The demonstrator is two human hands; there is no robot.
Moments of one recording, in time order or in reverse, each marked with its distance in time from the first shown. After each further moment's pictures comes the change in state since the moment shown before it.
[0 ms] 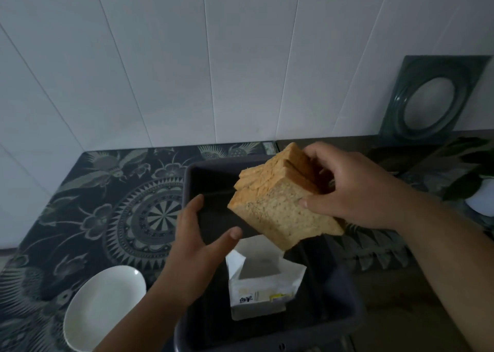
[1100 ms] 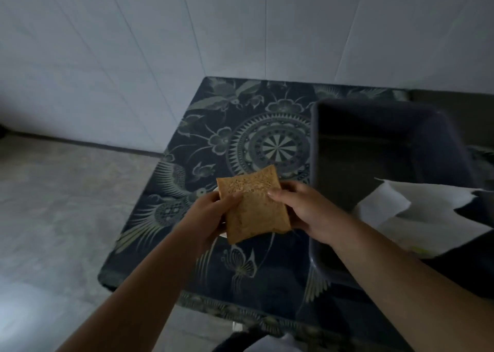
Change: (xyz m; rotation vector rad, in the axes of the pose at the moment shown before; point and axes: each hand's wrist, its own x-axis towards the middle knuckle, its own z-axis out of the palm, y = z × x) left_hand -0.077 -0.136 -0.202 -0.497 0.147 -0.523; right_hand 0.065 -0.109 0.323 1.027 -0.441 0.500
